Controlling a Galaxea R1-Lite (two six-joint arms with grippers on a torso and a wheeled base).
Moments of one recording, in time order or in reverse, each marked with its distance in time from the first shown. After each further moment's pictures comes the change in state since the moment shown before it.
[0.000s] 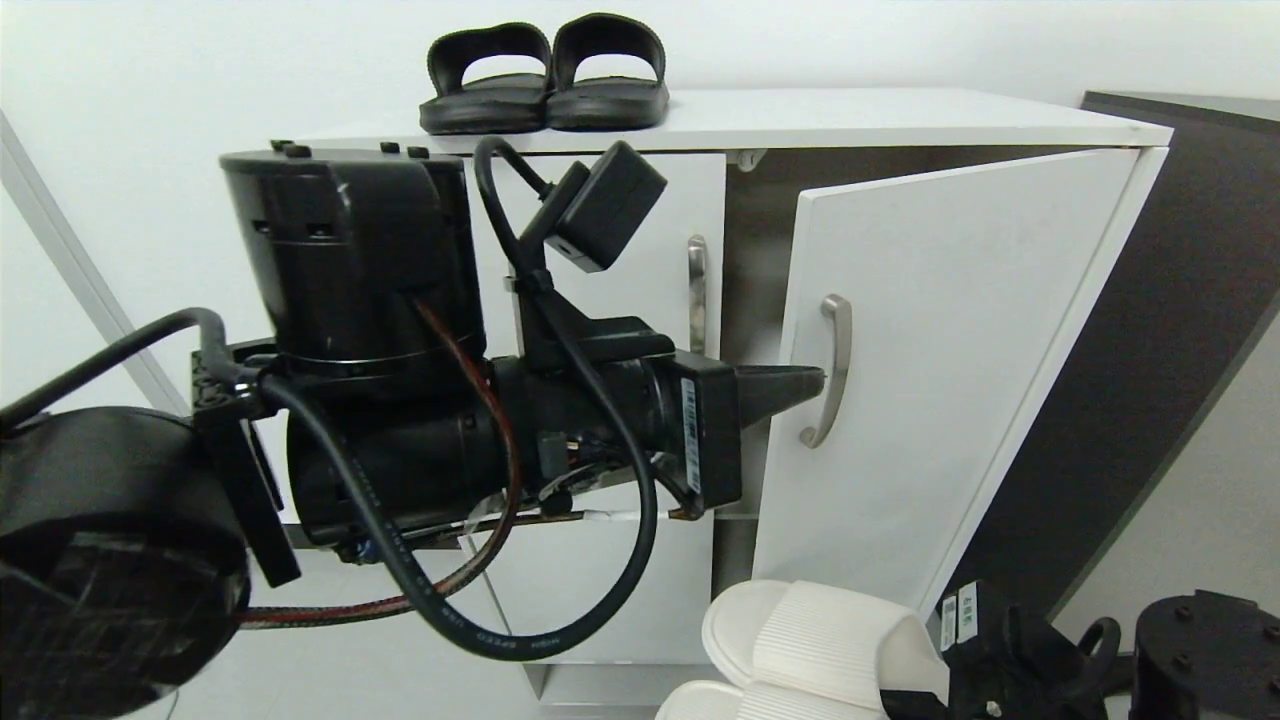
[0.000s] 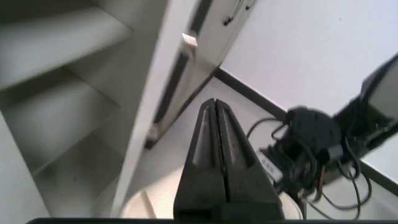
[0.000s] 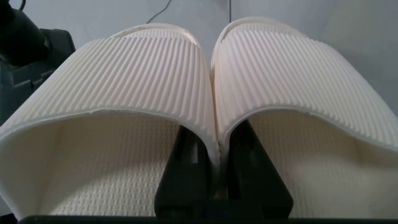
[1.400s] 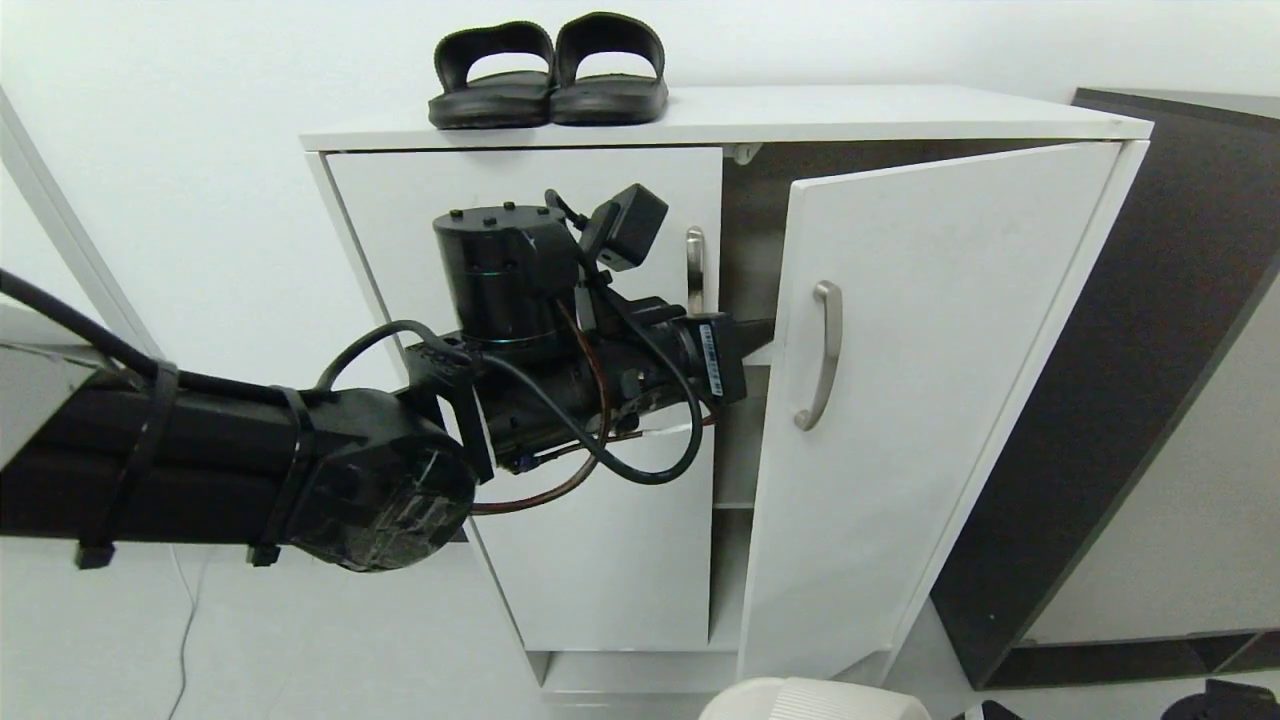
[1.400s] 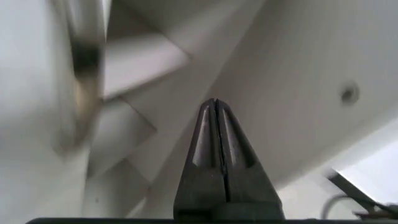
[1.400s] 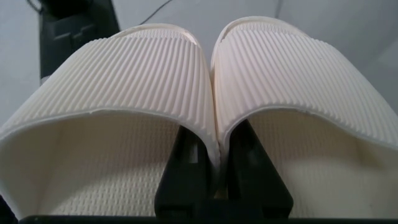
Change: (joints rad) left arm 0.131 0.262 -0.125 -0.214 0.024 -0.059; right arm 0.145 -0.009 0.101 -0.002 -0.003 -0.003
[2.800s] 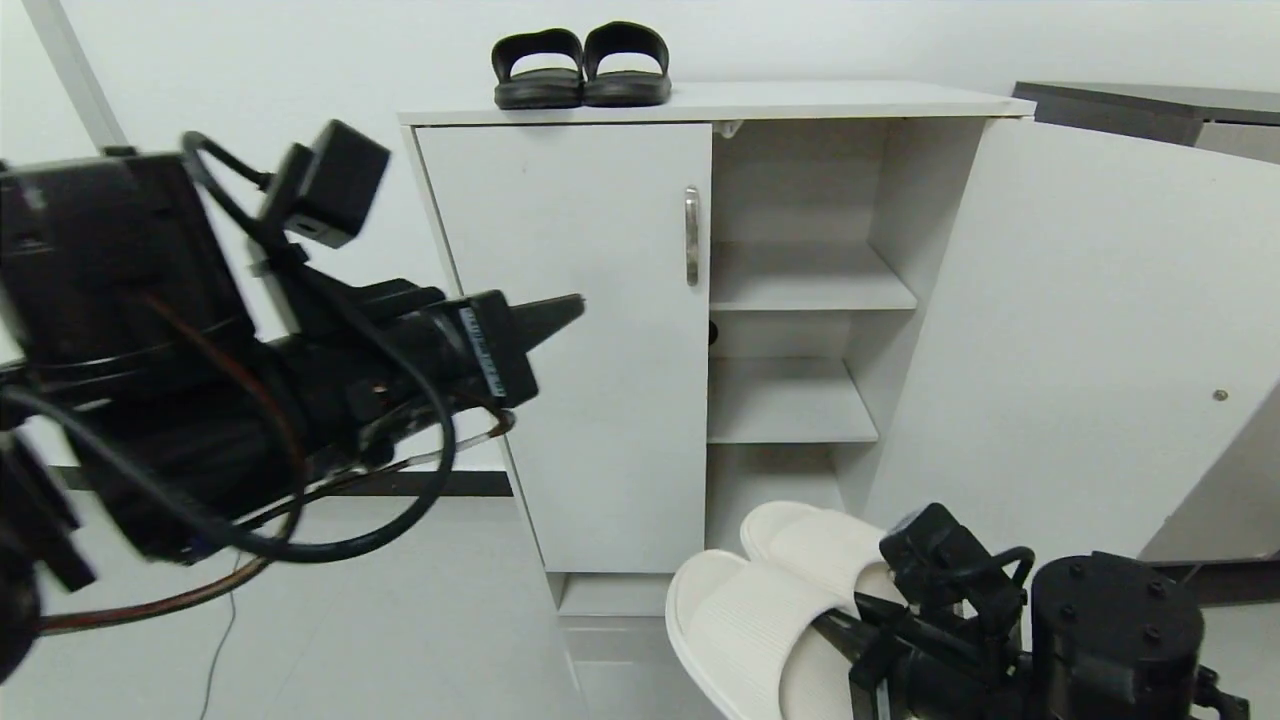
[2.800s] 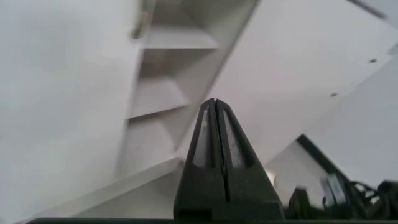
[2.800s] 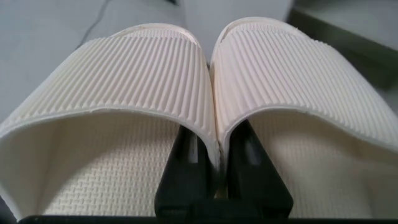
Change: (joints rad) left arm 0.091 -0.450 0.308 0.156 0.294 0.045; right arm -0.144 0.137 -0.254 0.000 -0.410 0.087
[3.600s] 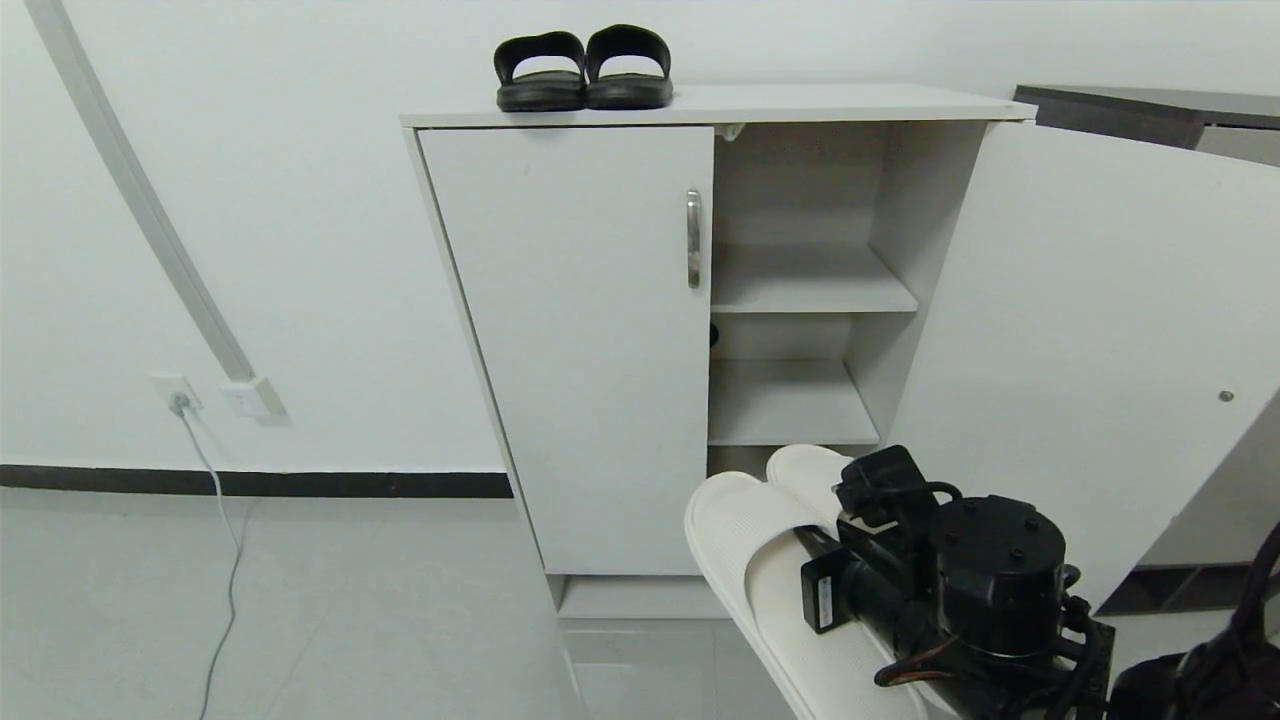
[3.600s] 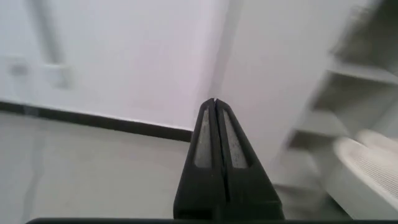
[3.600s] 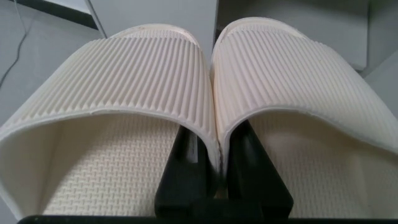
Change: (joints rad) left arm 0.448 -0.881 0.546 0.350 0.335 0.153; right arm -0.041 0.138 -0.183 0.003 -0.234 0.007
